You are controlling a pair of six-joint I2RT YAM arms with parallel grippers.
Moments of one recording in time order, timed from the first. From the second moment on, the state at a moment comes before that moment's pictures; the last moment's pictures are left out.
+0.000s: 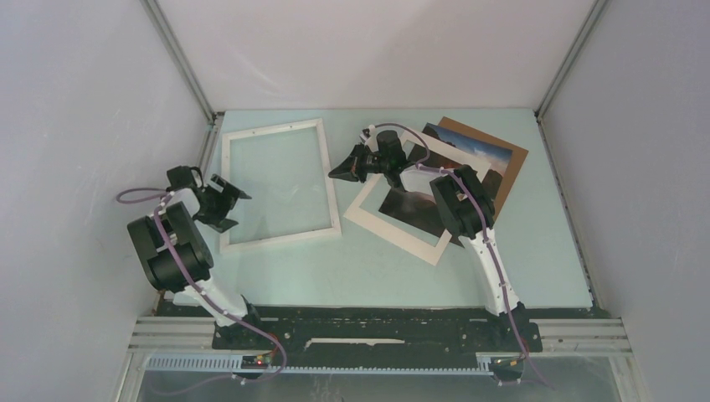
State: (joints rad) left arm 0.48 1.69 0.99 -0.40 0.38 -0.60; right arm 0.52 2.45 1.70 0.43 -0.79 1.19
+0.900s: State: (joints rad) left arm 0.49 1.61 0.90 -0.33 0.63 -0.68; right arm 0.51 2.45 1.71 0.43 -0.79 1.19
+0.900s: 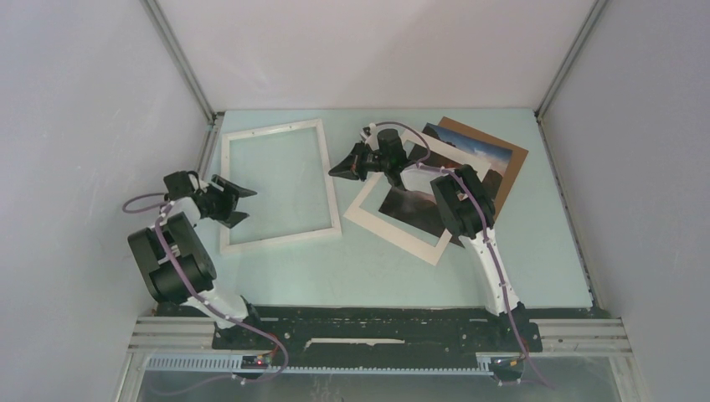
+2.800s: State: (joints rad) left arm 0.48 1.45 0.89 -0.49 0.39 -0.52; right arm 0.54 2.46 1.70 0.33 -0.75 1.08
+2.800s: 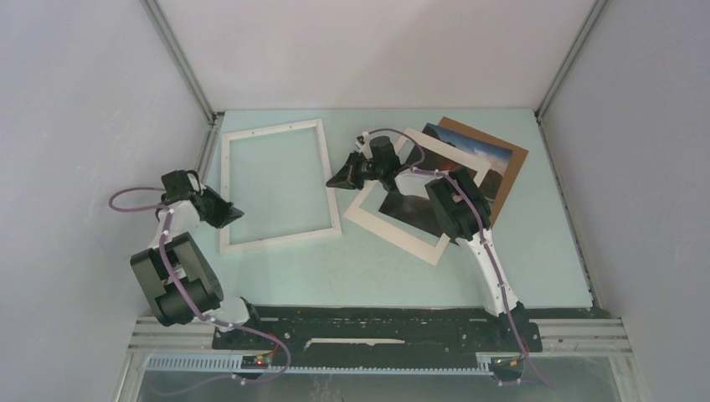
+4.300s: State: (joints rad) left arm 0.47 1.36 0.95 -0.52 0.34 -0.52; right arm 0.56 2.46 1.65 0.45 -0.70 1.08
